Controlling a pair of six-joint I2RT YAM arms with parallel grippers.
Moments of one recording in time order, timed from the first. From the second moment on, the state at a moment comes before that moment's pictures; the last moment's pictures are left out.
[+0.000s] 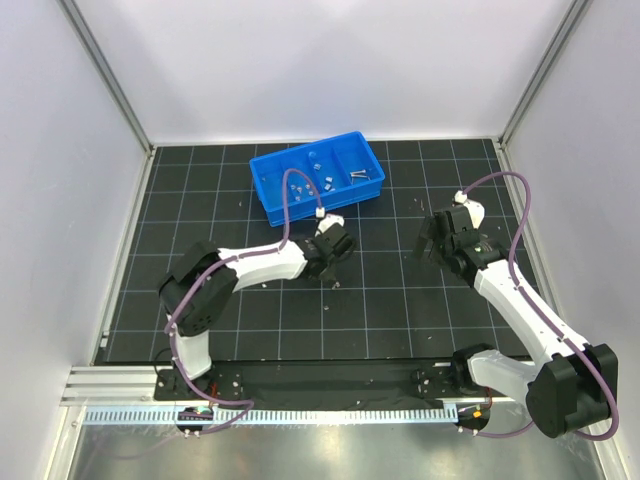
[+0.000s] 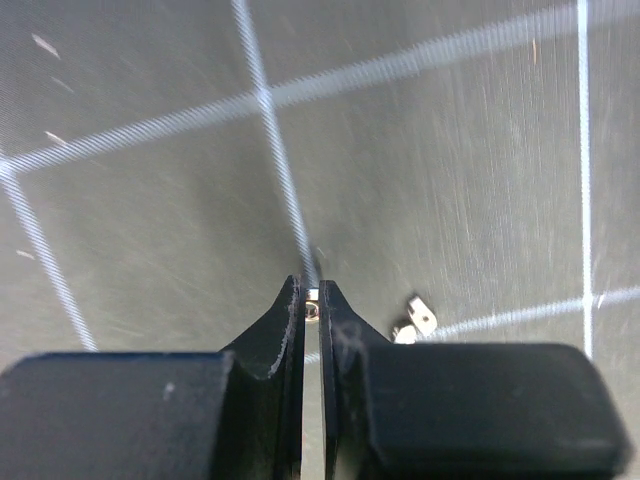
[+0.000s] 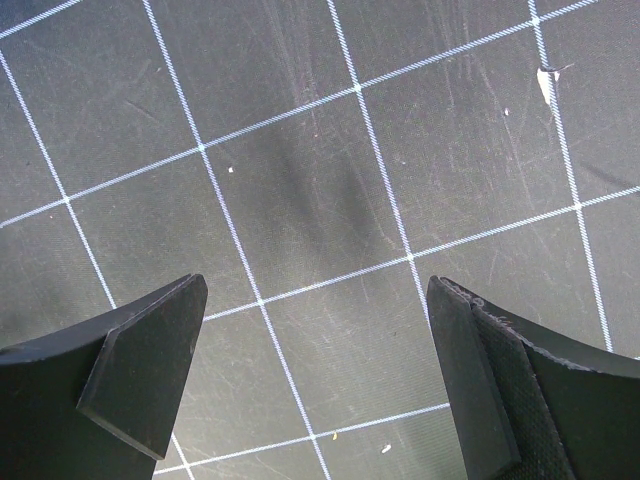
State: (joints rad) left arm -0.91 1.85 1.18 -0.42 -0.34 -0.59; right arm 0.27 1.09 0.81 -0.65 0.32 0.56
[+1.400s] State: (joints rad) left arm -0.75 1.63 1.34 -0.41 -0.45 -0.52; right arm 0.27 1.10 0.81 -0.63 0.32 0.56
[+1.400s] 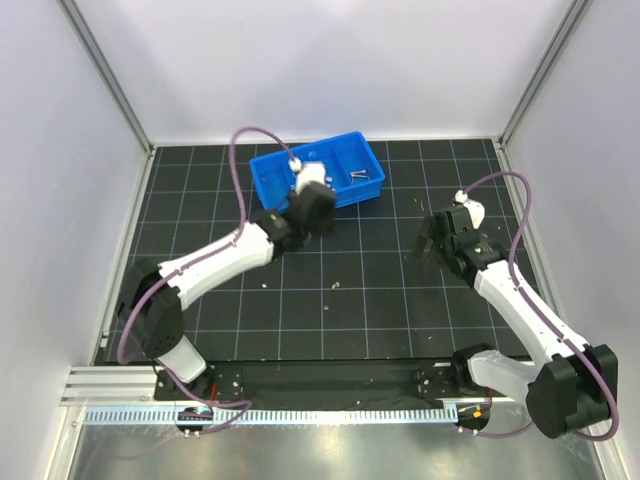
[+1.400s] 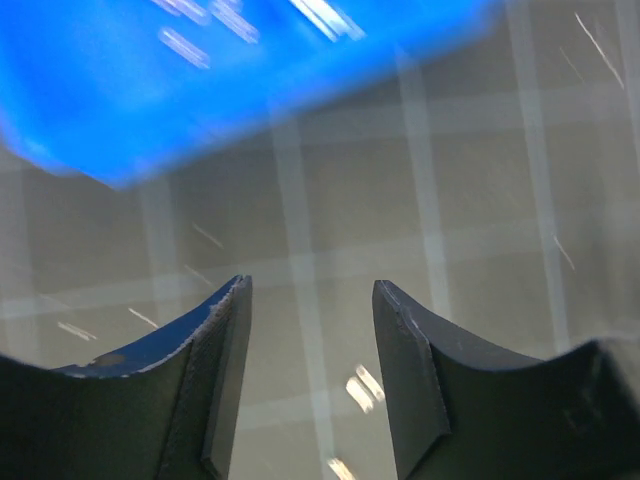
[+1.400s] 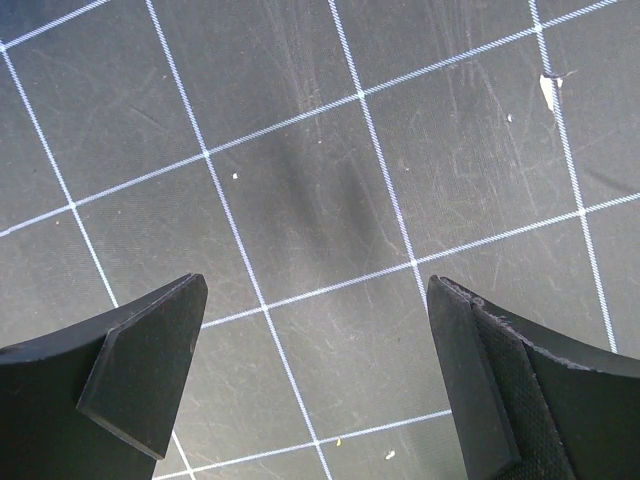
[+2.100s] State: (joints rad) left arm -1.03 1.82 1.18 -0.49 -0.39 -0.65; right arm 0.27 1.03 0.74 -0.66 0.30 0.56
